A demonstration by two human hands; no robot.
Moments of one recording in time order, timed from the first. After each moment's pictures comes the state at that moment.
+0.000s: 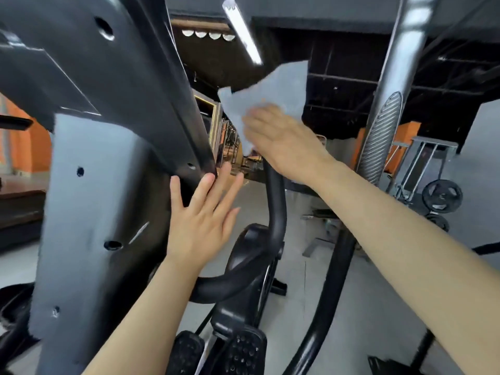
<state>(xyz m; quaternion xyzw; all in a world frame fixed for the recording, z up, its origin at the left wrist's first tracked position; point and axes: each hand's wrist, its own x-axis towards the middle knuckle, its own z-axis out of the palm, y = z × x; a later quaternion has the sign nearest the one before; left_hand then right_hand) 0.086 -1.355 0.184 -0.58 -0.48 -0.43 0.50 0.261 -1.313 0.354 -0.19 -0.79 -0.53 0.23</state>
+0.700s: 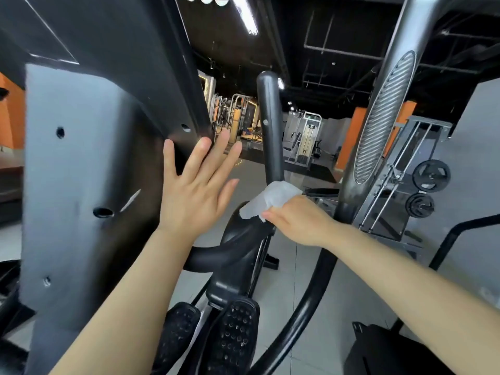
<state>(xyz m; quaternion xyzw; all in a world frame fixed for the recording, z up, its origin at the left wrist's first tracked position) 0.085 -1.353 0.185 -0.59 -0.44 -0.45 0.51 0.308 -1.356 0.220 -0.43 -0.89 -0.07 0.11</state>
